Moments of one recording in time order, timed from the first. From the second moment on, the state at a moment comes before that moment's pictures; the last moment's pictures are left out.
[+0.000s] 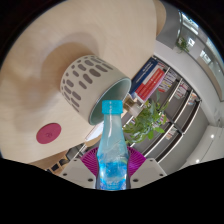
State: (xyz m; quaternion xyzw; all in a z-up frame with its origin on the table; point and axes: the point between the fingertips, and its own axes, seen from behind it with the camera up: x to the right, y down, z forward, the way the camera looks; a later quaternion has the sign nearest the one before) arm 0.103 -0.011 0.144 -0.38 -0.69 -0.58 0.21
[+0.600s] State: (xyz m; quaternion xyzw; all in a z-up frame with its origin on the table) arm 0.107 -0.021 0.266 -0.73 -0.17 -0.18 0.64
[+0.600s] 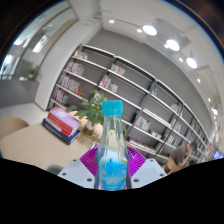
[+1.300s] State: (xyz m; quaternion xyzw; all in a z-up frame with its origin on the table) arm 0.192 -0.012 0.115 -0.78 0.04 -0.03 0.62
